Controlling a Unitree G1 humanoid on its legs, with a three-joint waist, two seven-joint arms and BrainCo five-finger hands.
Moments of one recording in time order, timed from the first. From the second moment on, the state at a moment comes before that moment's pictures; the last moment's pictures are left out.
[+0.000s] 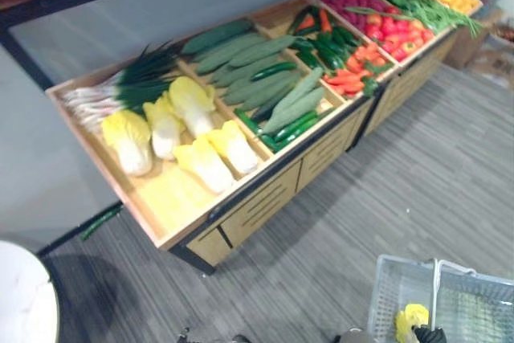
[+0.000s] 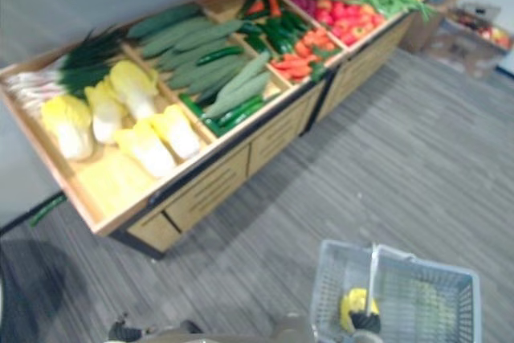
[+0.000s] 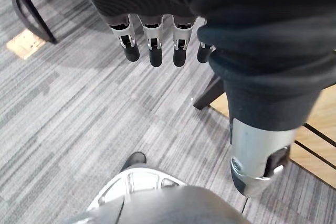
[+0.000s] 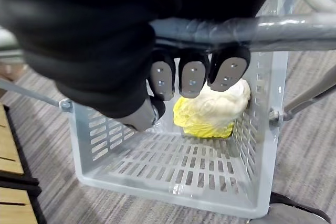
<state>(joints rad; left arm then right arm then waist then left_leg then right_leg) 0.15 0.11 0.23 1.07 0.37 -0.05 0.25 0.10 -0.12 -0.37 1.02 -0.11 -0.10 -0.25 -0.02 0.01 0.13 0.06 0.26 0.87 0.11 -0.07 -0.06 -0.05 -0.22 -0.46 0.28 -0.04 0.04</state>
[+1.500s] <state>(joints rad) 0.16 0.09 0.17 1.07 0.36 -0.06 0.27 0.01 -0.10 -0.31 0.99 -0.10 -0.18 -0.21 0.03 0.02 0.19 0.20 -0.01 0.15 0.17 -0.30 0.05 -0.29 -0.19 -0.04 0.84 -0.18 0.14</state>
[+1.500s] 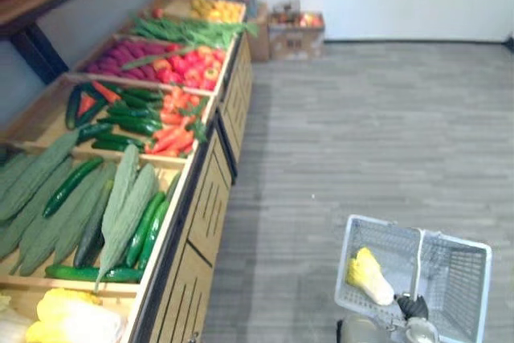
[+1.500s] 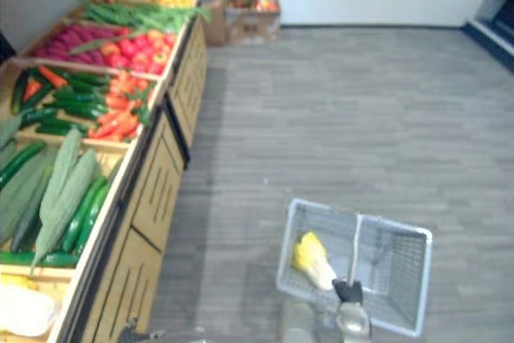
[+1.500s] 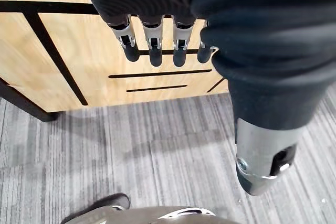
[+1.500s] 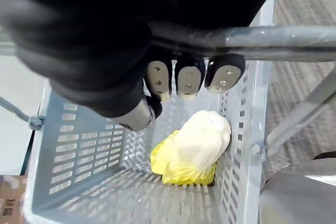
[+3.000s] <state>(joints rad) 0.16 0.06 0.24 1.02 0.35 -0.03 0.26 0.01 -0.12 -0.52 1.03 -0.11 -0.12 -0.24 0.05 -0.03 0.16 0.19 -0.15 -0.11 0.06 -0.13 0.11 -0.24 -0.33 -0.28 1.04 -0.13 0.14</state>
